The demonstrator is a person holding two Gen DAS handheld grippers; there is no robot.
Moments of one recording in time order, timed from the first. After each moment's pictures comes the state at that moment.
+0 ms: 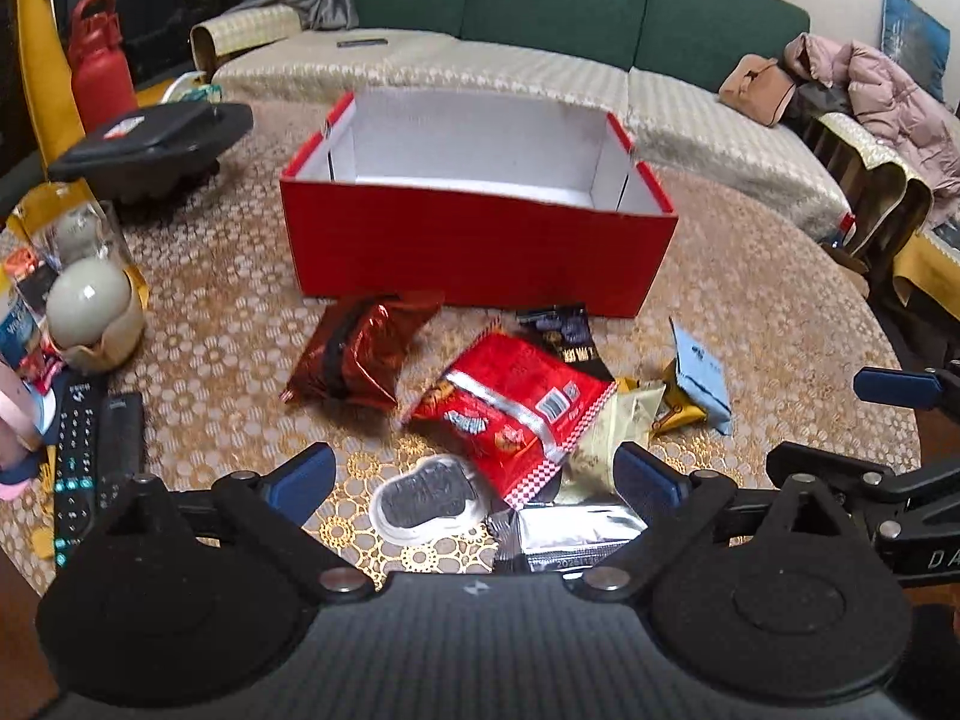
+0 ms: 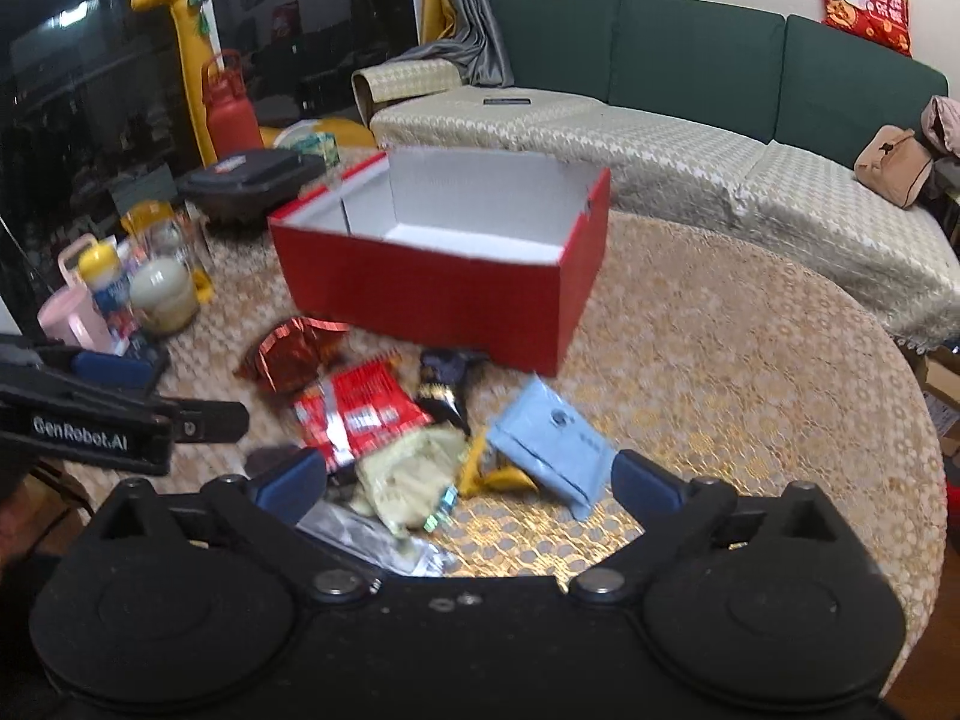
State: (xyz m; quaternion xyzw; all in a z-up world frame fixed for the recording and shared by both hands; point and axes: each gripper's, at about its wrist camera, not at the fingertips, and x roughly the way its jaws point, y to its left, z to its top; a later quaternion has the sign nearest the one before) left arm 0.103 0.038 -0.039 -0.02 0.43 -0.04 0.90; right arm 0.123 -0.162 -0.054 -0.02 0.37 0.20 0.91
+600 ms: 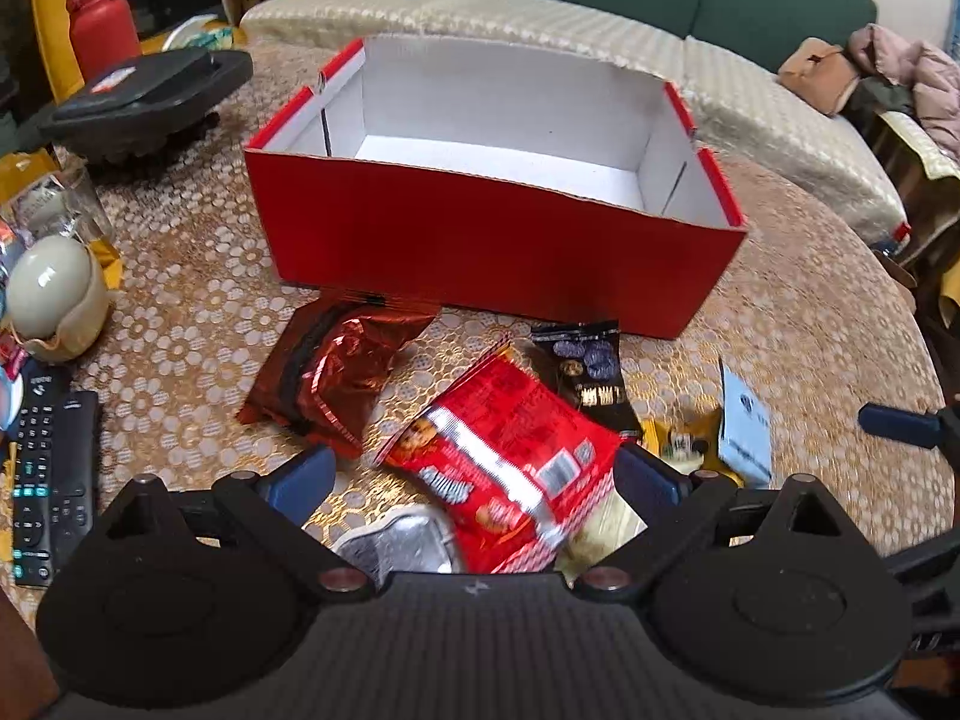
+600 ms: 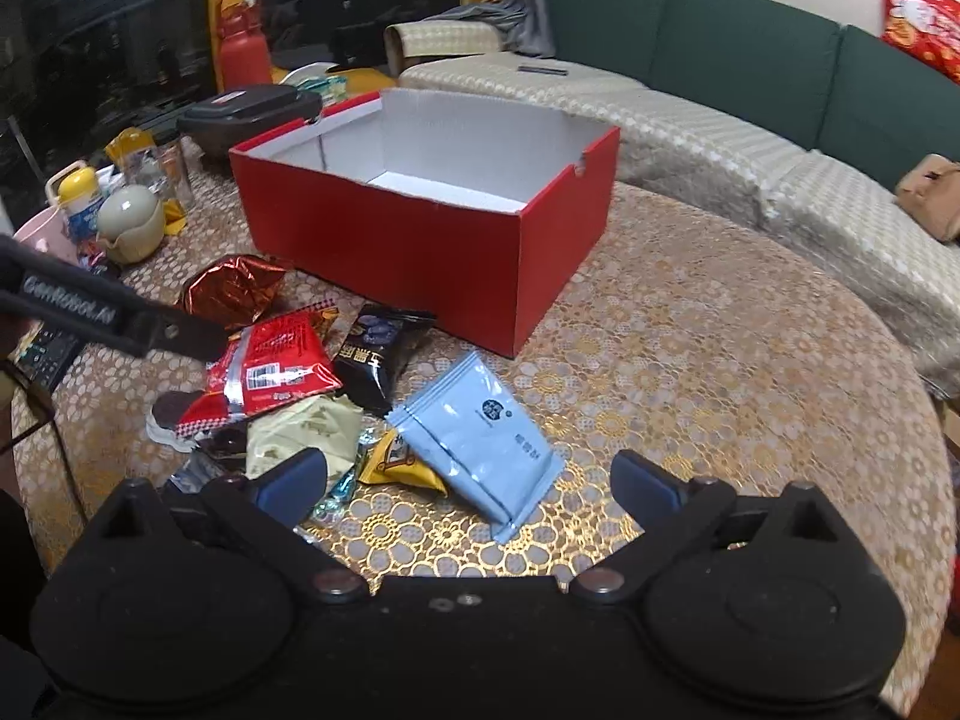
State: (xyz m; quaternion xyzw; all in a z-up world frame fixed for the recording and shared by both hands) left arm 0.179 0.020 -0.061 -0.05 0.48 0.01 0.88; right arm 0.183 -0.186 -0.095 -0.08 0.38 0.26 0.88
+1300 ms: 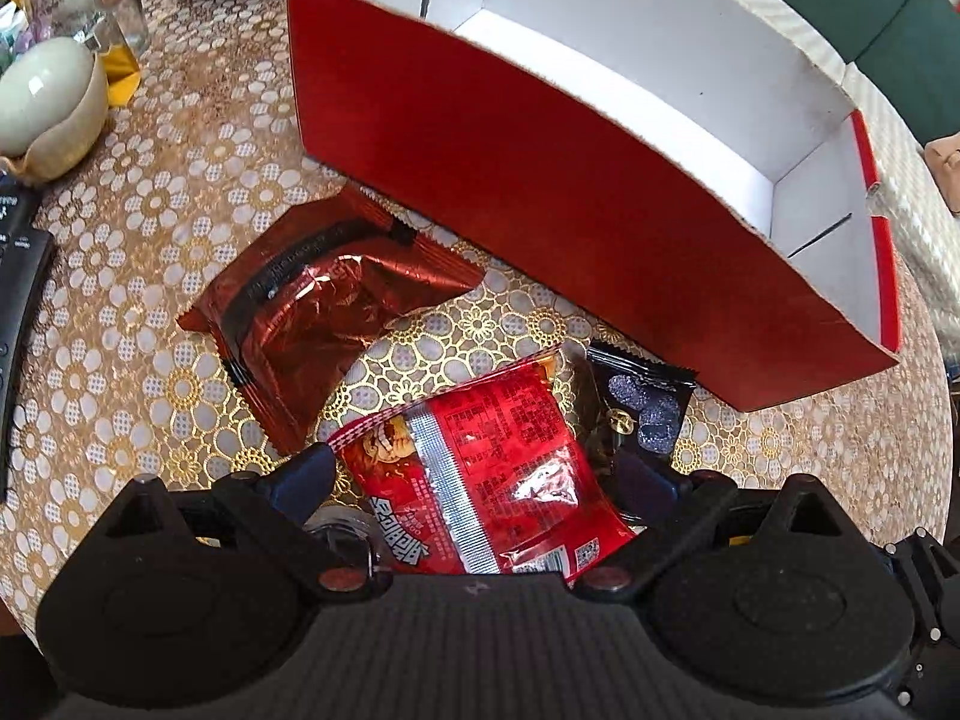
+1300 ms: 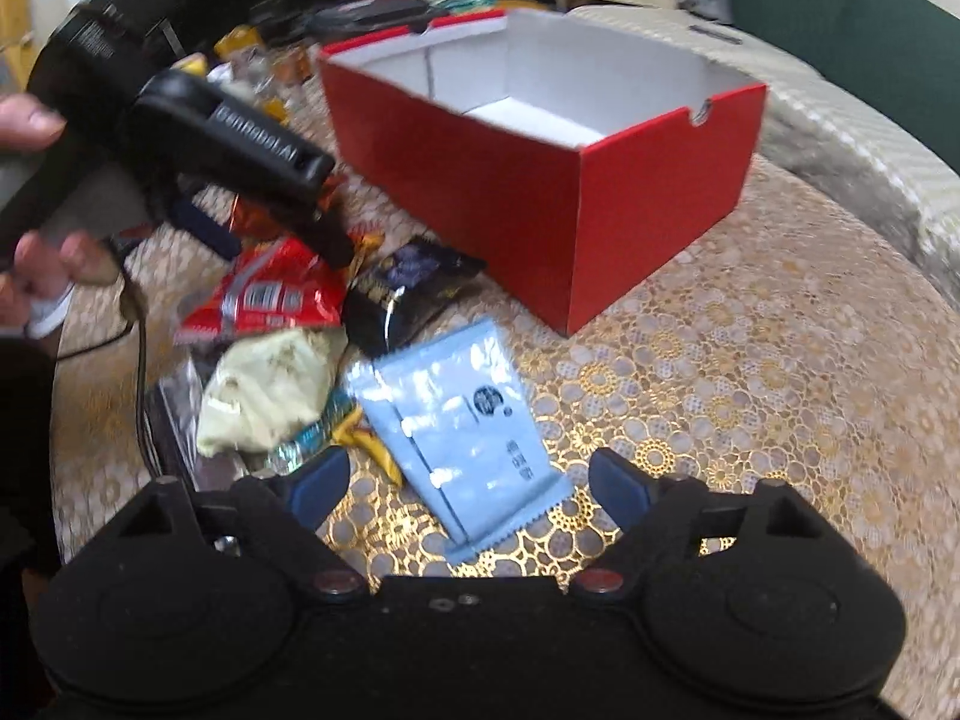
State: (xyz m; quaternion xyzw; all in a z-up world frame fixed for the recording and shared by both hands) left arm 0.241 0.033 -0.106 -0.20 0.56 0.12 0.79; right arm 0.241 -0.195 -0.122 -0.16 0.43 0.41 0.79
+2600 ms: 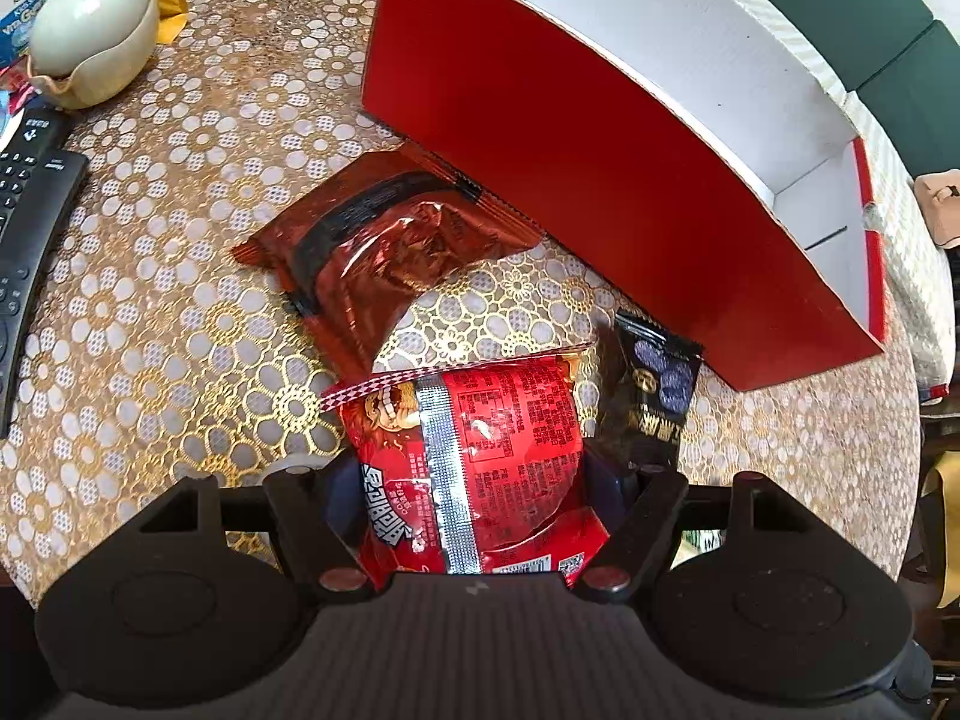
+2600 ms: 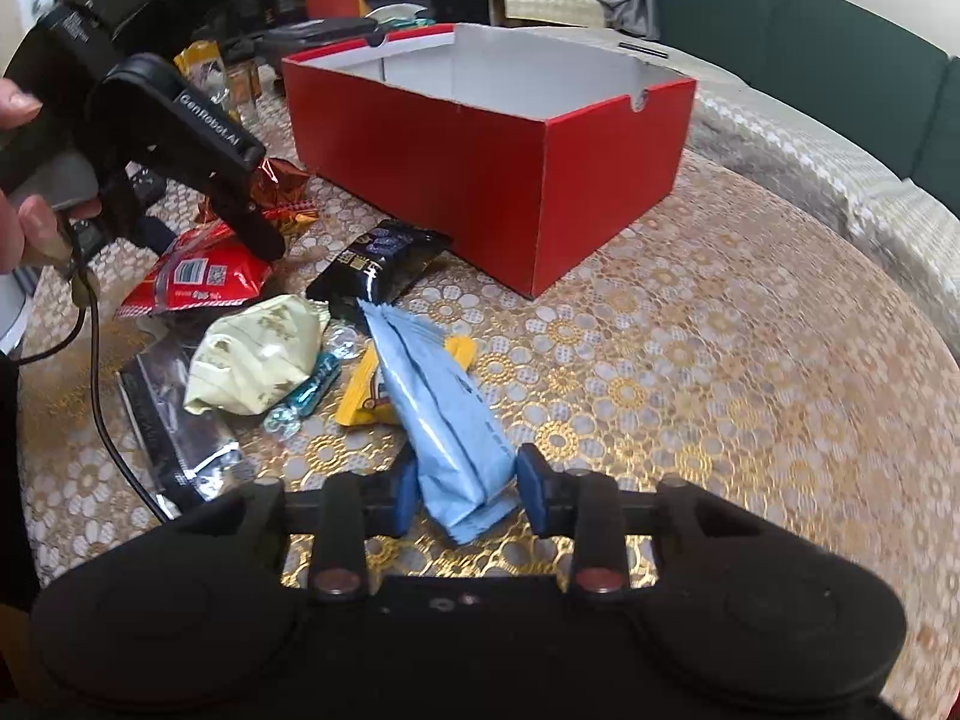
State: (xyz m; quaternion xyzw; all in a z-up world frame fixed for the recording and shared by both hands) left arm 0.202 0.064 -0.106 -0.25 0.56 0.11 0.79; right arm 0.194 -0.203 -0.119 -0.13 0.40 0.32 0.85
